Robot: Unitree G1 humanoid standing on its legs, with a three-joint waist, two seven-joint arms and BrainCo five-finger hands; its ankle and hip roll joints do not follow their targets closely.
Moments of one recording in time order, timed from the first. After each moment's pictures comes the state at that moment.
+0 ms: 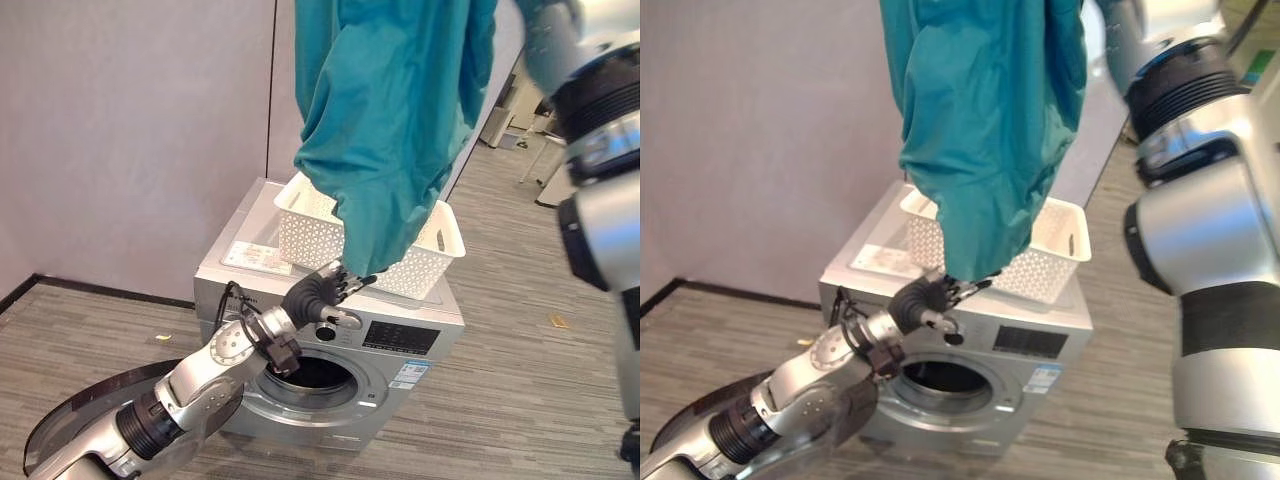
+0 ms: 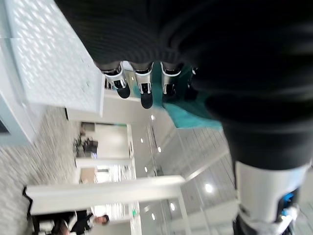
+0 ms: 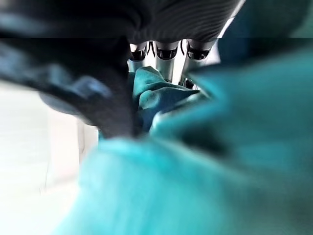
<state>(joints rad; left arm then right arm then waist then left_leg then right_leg) -0.38 0.64 -0.73 -0.27 -0.87 -0.11 -0.13 -1.77 -0.47 0.58 1.06 0.87 -0.29 -0.30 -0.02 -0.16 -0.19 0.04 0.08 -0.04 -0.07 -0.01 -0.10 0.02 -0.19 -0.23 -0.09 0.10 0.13</state>
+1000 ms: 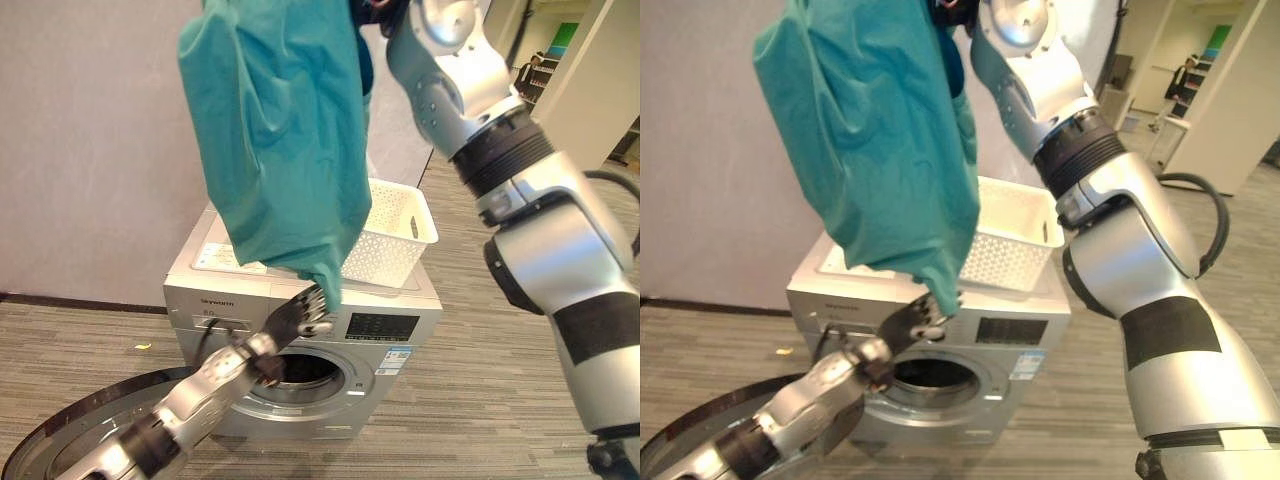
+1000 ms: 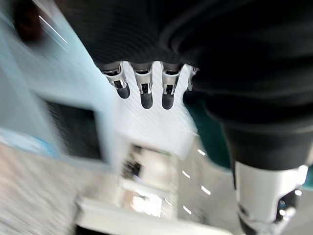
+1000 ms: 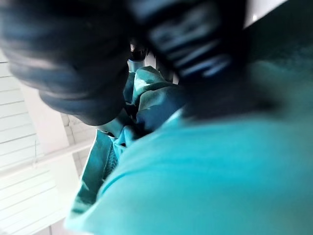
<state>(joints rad) -0.16 0.71 -0.69 -0.02 -0.88 -0.08 -0.10 -1.70 -0.37 0.64 0.89 0.84 -0.28 -0.30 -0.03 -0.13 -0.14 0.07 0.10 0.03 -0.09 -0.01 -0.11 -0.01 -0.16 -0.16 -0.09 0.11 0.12</state>
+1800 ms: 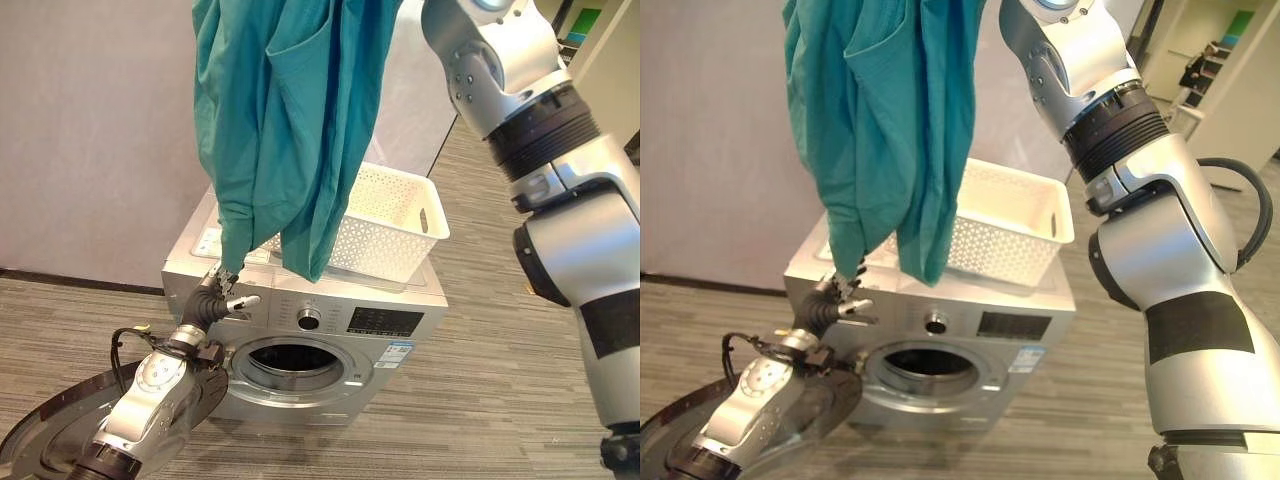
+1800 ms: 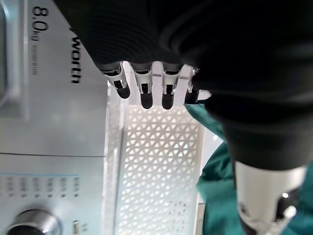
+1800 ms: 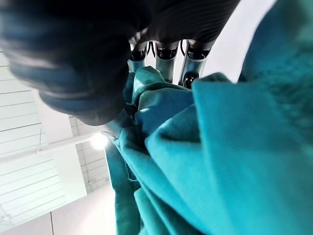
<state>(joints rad) -0.02 0.62 -0.25 -0.04 -0.57 -0.13 0.08 -1.71 -0.45 0.64 0.79 0.81 -0.28 -0.30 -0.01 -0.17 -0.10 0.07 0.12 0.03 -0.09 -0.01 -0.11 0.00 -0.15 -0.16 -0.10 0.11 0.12</state>
